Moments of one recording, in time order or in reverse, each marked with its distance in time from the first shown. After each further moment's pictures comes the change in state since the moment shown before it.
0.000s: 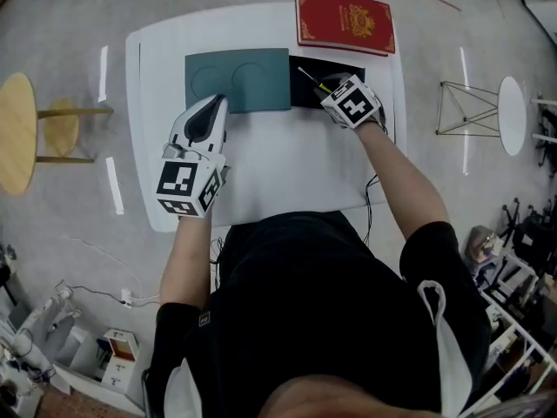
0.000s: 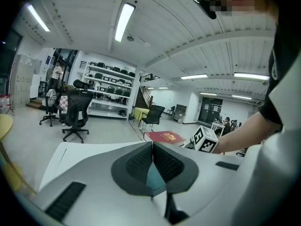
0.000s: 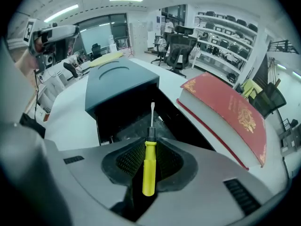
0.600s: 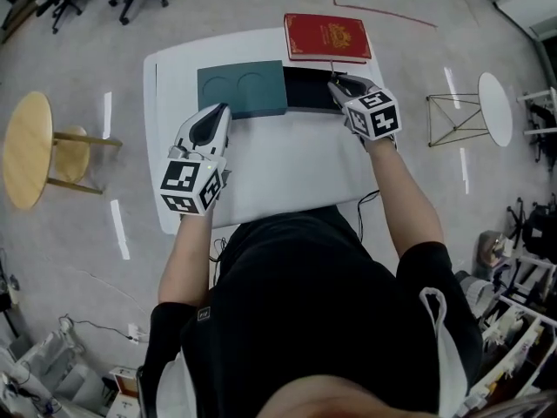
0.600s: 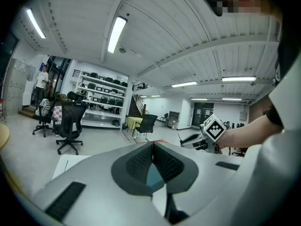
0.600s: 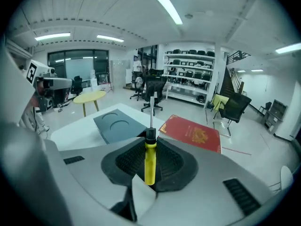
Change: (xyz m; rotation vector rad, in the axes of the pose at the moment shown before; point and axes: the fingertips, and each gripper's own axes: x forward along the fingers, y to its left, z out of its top) left arm -0.076 -0.030 0.031 0.067 -0.110 -0.073; right arm -0.158 0.015 0.039 0.208 -0.427 -0.235
